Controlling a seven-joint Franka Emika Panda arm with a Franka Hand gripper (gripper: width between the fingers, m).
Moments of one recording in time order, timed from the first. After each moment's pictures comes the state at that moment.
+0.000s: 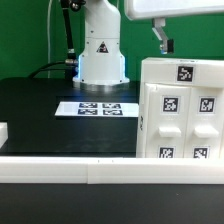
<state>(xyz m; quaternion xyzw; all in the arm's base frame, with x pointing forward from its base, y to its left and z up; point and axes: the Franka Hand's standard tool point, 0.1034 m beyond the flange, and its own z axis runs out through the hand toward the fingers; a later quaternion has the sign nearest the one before) 0.624 0.095 0.180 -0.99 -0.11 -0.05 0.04</state>
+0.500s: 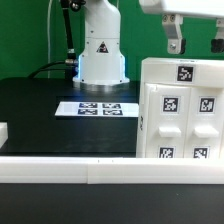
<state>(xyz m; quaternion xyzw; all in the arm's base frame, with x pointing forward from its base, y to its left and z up) 0.622 0.096 0.175 -0.94 -0.33 -0.04 -0.01</state>
